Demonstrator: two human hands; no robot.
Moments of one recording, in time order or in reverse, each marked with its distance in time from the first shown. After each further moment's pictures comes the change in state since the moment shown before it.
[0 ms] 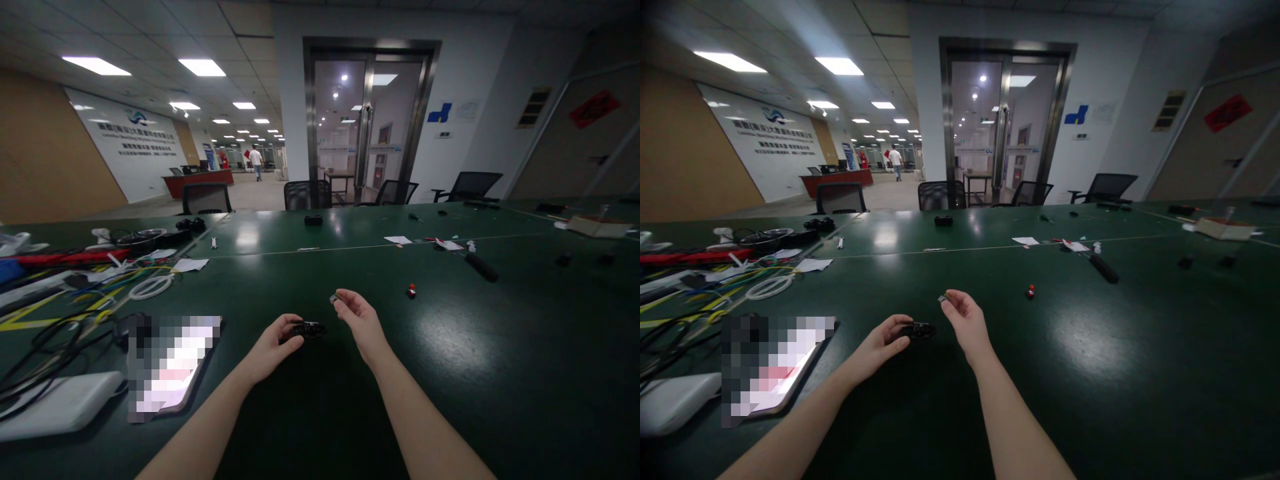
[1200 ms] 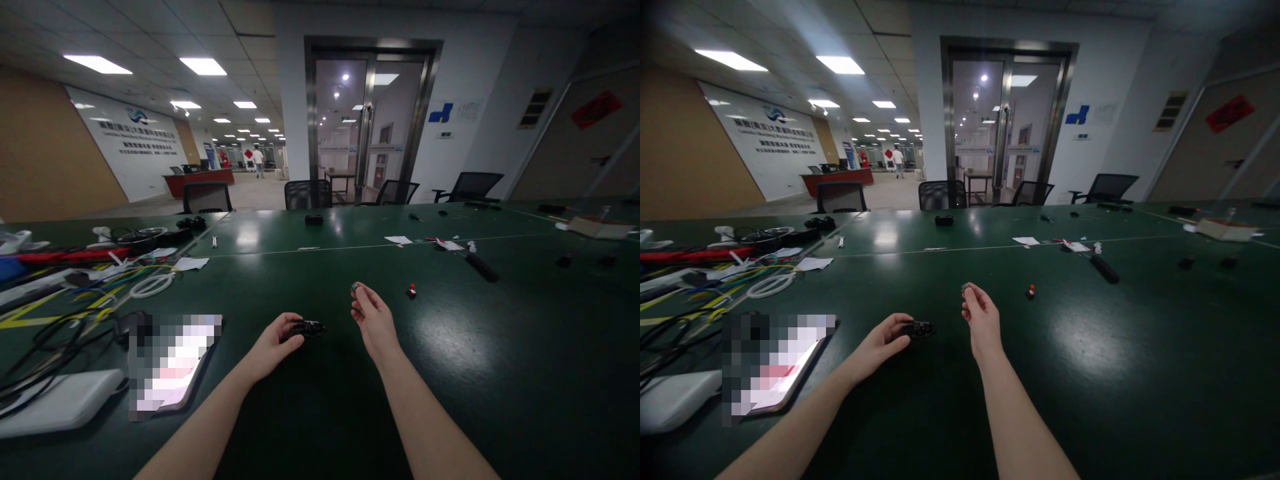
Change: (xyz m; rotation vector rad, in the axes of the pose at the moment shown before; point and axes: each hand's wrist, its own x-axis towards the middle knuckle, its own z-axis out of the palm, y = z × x) left_hand -0.001 0.001 -0.002 -0.024 -0.026 -0.014; right_hand 0.009 0.004 -0.013 0.186 0.275 0.077
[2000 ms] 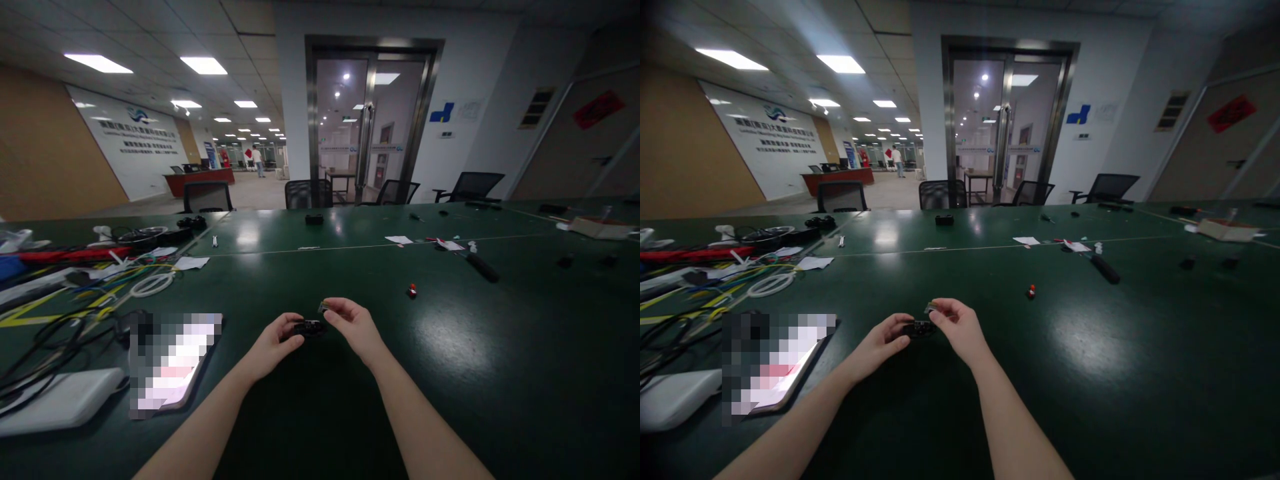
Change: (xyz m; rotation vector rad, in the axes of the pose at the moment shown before) left_hand 0.002 -0.001 0.001 -0.011 -0.007 0.033; right_hand -0.023 -0.006 0.016 -0.323 -0.444 -0.104
